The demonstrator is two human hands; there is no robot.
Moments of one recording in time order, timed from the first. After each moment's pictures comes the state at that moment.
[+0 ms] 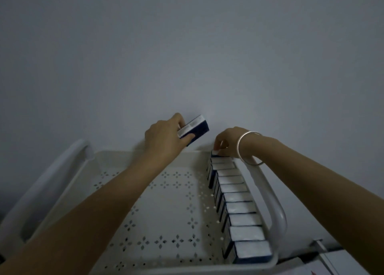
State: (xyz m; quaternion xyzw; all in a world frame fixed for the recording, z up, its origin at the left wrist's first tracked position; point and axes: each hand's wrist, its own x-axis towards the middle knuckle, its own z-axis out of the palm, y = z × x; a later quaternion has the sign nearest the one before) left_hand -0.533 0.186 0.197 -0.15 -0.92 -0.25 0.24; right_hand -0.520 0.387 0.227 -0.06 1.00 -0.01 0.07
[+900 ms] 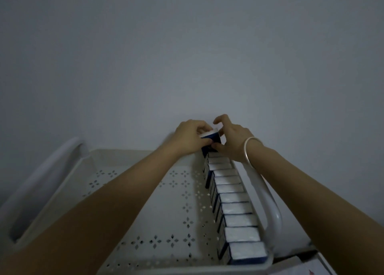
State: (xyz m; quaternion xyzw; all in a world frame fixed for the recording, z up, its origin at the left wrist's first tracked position) left_hand -0.560 0.238 0.191 -0.27 -0.86 -0.44 0.02; right_hand -0.509 0.390 0.214 -0.05 0.99 -0.12 -0.08
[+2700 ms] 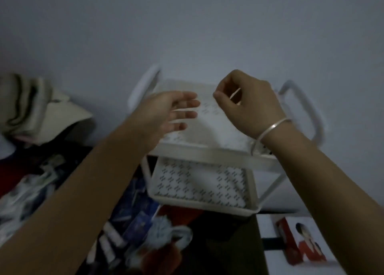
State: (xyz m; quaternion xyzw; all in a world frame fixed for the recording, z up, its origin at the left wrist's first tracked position) left_hand -0.340 0.066 0.203 0.01 -0.66 -0.74 -0.09; right_hand -0.345 0.244 0.224 -0.17 0.91 -0.32 -0.19
